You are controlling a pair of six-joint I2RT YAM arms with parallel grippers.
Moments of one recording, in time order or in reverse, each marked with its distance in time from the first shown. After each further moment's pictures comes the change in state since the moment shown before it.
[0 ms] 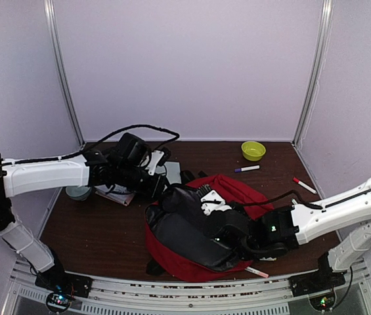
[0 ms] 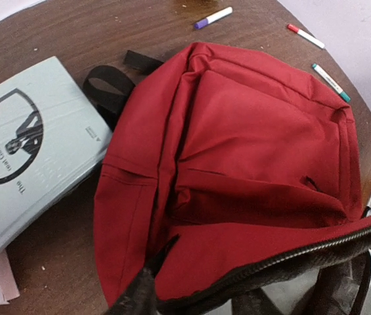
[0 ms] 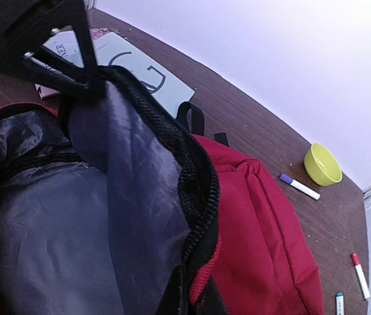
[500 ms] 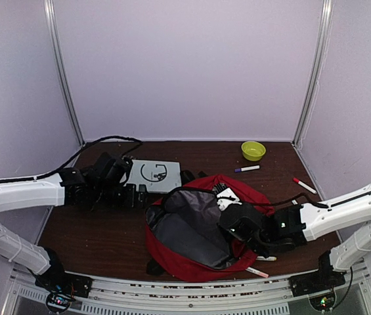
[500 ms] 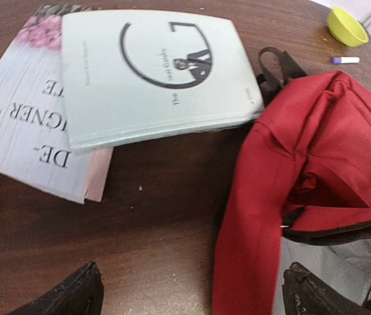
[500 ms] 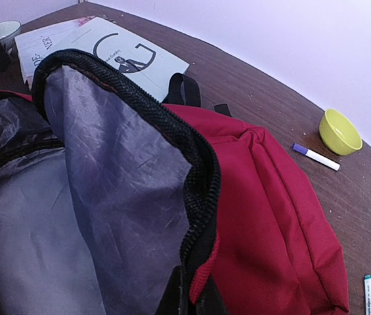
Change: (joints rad) left arm 0.000 -0.252 -0.276 -0.040 -0.369 -0.303; right arm -0.106 -0.095 -0.170 0.109 -0.144 0.060
